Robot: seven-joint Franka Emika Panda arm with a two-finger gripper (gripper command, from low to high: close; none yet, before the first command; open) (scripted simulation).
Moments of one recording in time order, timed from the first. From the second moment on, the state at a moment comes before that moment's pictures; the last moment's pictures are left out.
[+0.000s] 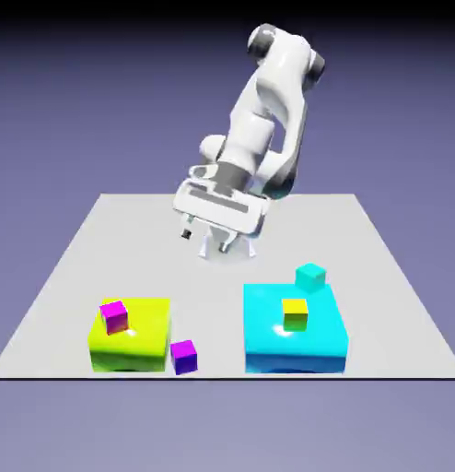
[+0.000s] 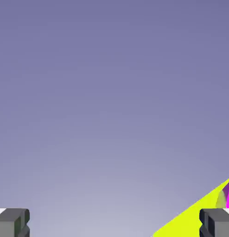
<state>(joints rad) -1.23 -0.57 1.23 -2.60 0.21 2.94 1.30</state>
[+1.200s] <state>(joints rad) -2.48 -0.70 2.47 -2.35 0.48 2.99 1.68</state>
